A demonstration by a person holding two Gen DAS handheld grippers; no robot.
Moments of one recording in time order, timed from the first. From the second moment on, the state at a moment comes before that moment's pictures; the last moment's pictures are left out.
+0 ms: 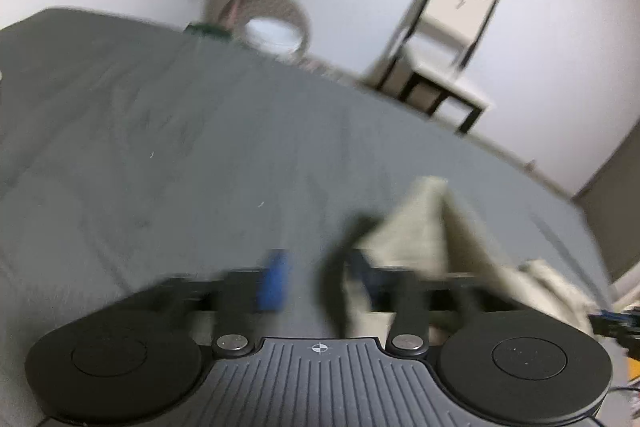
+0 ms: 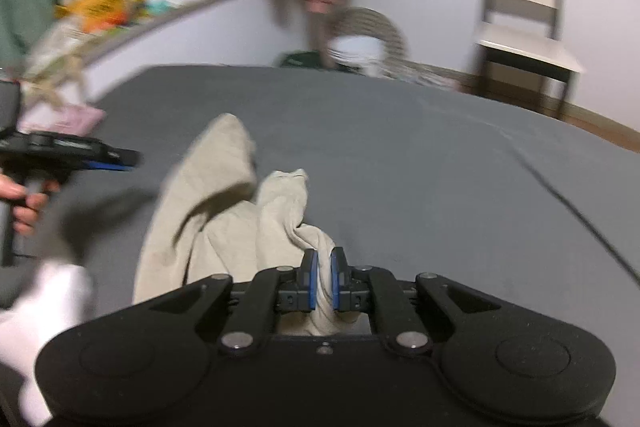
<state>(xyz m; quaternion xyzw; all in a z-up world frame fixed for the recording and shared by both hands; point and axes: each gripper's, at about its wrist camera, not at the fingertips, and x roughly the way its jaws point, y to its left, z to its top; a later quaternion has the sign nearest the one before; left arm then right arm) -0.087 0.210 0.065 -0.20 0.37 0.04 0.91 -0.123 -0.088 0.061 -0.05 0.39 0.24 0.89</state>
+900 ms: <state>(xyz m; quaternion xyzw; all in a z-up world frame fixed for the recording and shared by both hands) -0.078 0.144 0.049 -0.14 0.36 -0.06 0.92 -0.108 -0.092 0.058 0.02 0.34 0.18 0.92</state>
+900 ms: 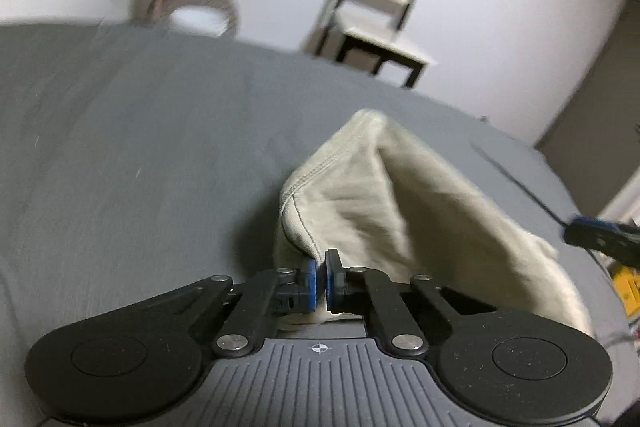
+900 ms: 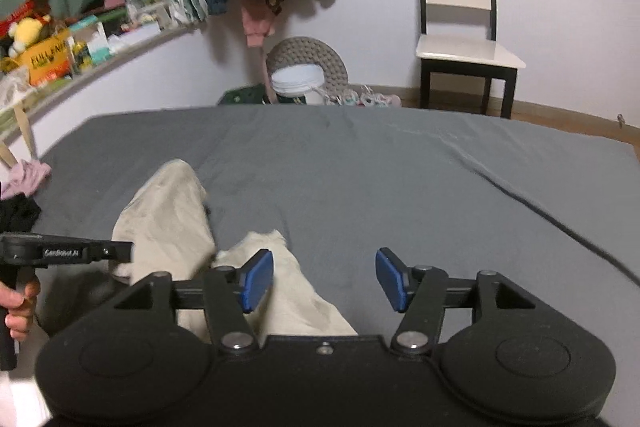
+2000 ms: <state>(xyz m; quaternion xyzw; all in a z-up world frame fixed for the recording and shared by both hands) -0.135 0.200 0.085 -0.18 0.36 -0.09 0.91 -0.120 -0.052 0.047 0.06 0.35 0.32 0.88</state>
